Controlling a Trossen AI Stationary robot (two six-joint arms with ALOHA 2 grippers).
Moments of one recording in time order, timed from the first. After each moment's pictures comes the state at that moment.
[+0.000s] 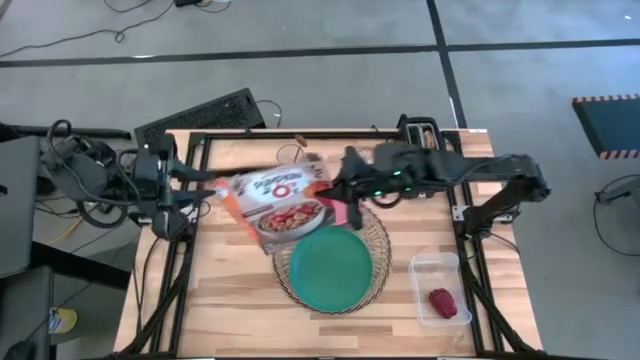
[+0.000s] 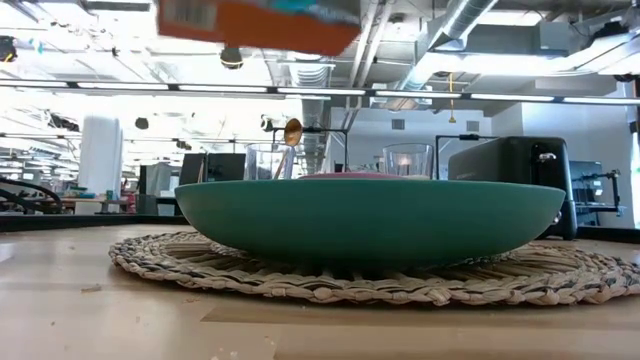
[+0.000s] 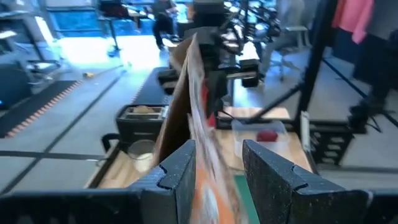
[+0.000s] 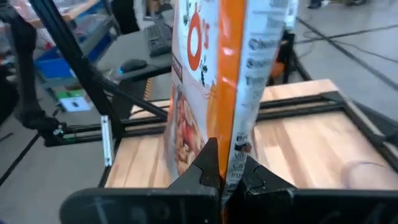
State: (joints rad) left arm -0.68 1.05 1.77 -1.05 -0.80 -0.23; right arm 0.07 1.47 1.64 -0.45 0.03 0.19
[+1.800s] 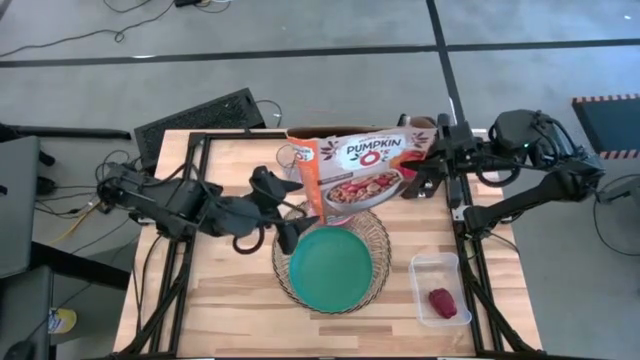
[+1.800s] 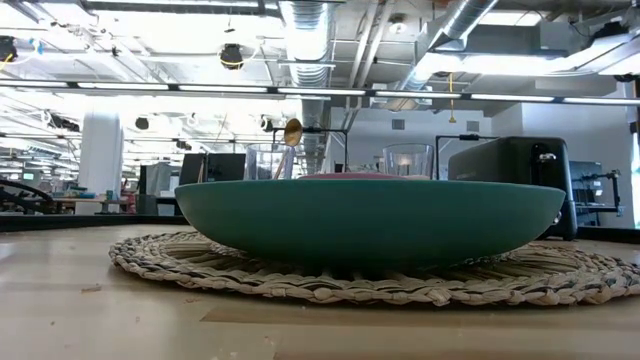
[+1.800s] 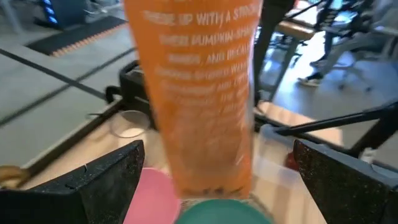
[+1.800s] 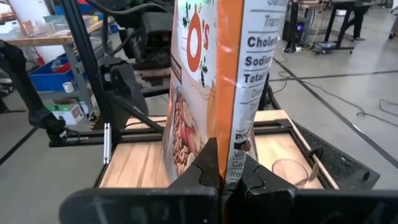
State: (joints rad) left arm -0.35 1.51 1.77 -0.73 -0.68 -0.50; right arm 0.10 1.06 1.64 -0.73 0.13 0.08
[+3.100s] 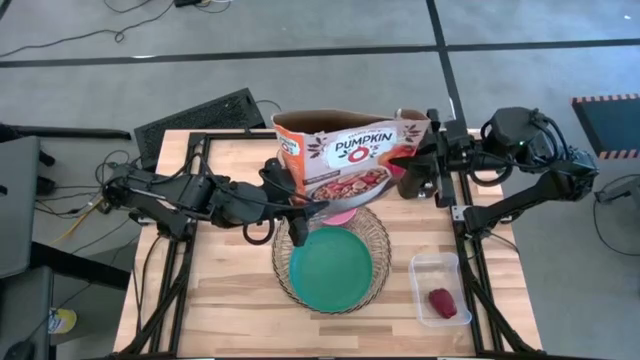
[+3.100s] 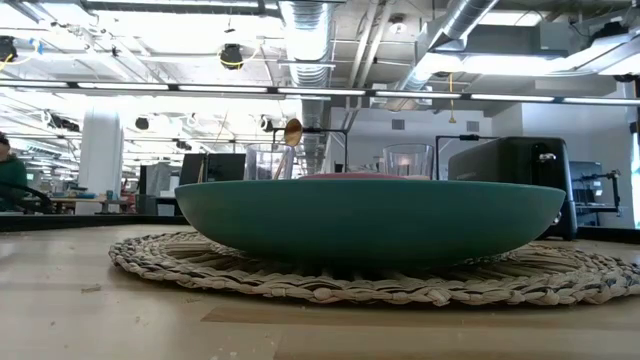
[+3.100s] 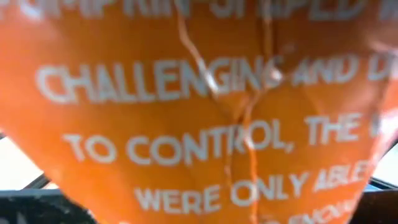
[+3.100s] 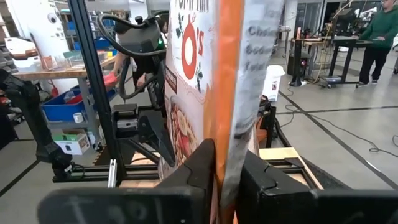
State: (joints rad) left arm -0.29 1.54 1.77 -0.61 -0.61 -0.39; right arm 0.10 1.12 1.64 -0.53 0.10 0.06
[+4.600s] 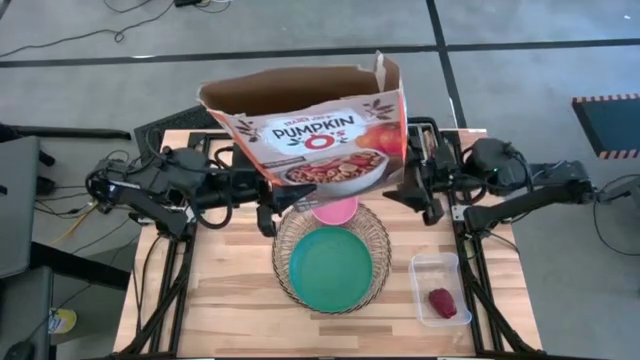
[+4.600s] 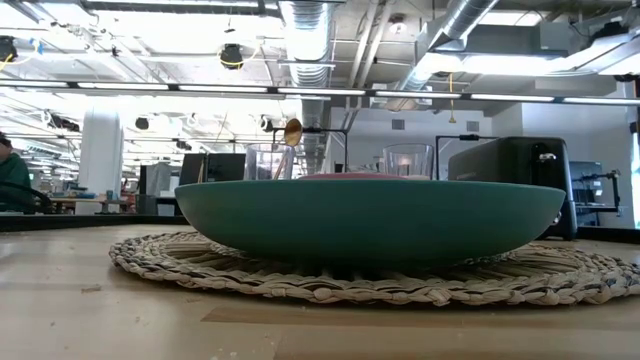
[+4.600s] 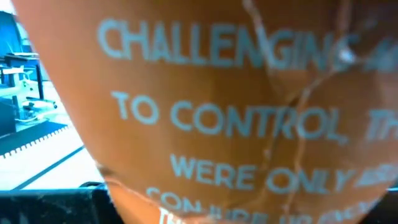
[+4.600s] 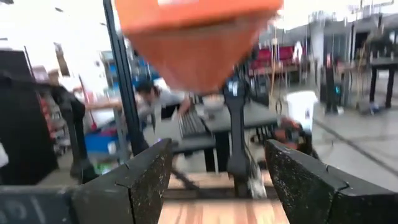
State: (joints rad) left arm -0.28 1.42 1.77 -0.24 -0.45 -0.09; right arm 0.09 0.95 1.08 0.05 -0.03 0.12
